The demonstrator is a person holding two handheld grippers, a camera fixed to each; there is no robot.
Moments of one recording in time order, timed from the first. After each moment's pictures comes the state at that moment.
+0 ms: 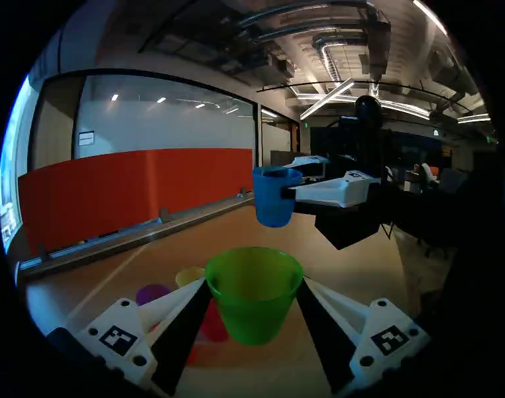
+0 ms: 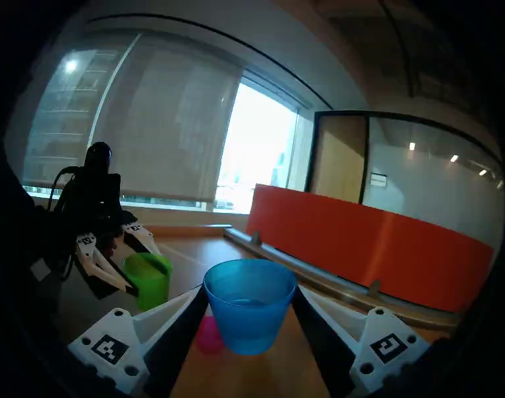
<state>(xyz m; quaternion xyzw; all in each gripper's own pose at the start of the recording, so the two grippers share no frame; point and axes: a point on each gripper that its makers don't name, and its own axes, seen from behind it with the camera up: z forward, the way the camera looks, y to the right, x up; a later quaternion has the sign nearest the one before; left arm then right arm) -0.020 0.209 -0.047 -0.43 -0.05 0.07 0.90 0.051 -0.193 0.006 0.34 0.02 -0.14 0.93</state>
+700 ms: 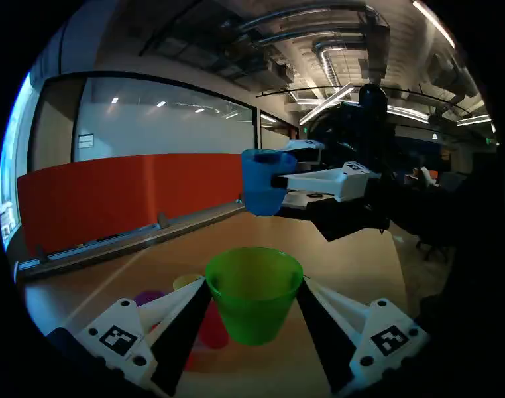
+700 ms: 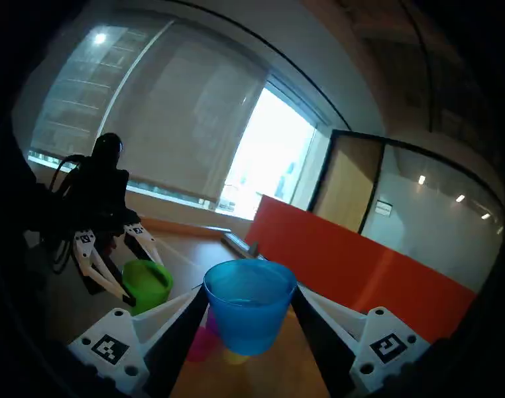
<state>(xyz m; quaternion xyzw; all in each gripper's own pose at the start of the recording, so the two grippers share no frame) -0.012 0.219 -0.045 -0.44 -0.04 0.06 0.90 0.084 -0.210 0.011 0.35 0.05 -0.22 0.91</state>
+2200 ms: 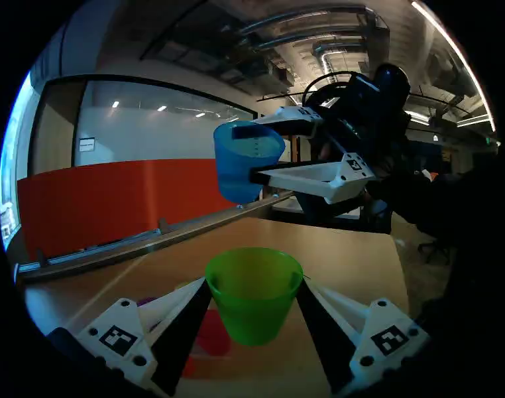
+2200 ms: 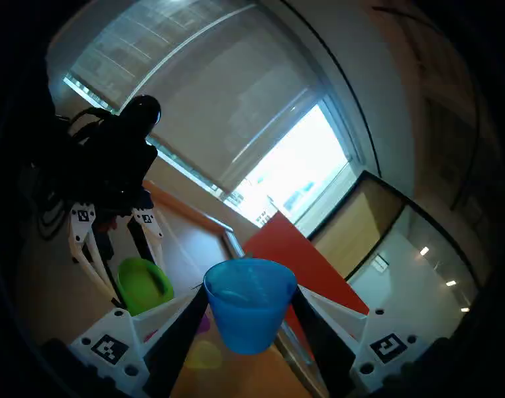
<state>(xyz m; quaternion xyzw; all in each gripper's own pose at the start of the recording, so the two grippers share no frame) -0.003 0.228 -0.038 -0.44 -0.03 0.06 0.90 0.112 -0.256 0.022 0.35 0.11 -0.40 0.84</state>
